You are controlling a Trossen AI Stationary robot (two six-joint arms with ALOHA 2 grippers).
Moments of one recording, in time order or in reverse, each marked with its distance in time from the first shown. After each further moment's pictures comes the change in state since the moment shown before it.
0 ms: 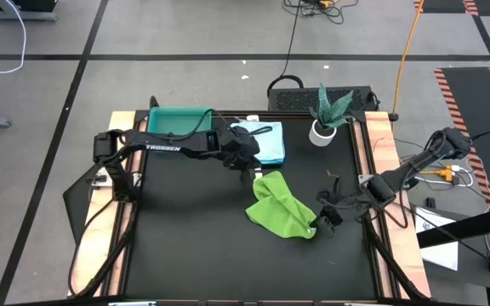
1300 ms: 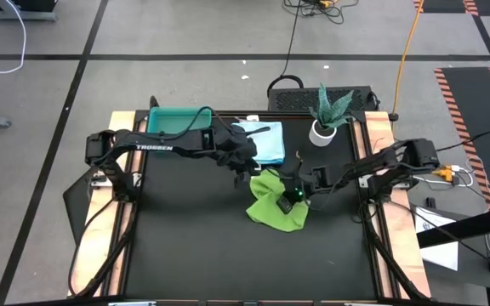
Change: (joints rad) left arm -0.021 -0.067 0.031 -0.101 0.110 0.004; right arm -0.508 0.579 0.001 0.370 -0.170 -0.444
